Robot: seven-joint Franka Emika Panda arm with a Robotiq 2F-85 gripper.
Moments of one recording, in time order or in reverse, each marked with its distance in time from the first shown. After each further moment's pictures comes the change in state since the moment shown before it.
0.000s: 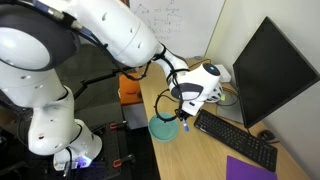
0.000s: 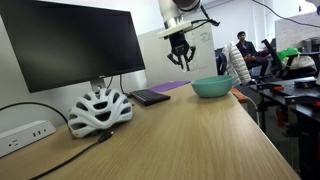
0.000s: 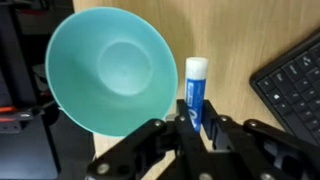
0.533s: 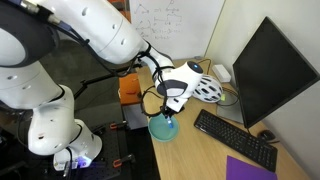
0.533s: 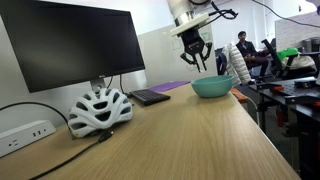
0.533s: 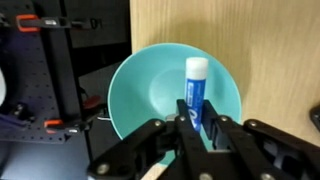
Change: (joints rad) arm -0.006 -0.111 0.077 -0.162 -0.002 -0.037 0.057
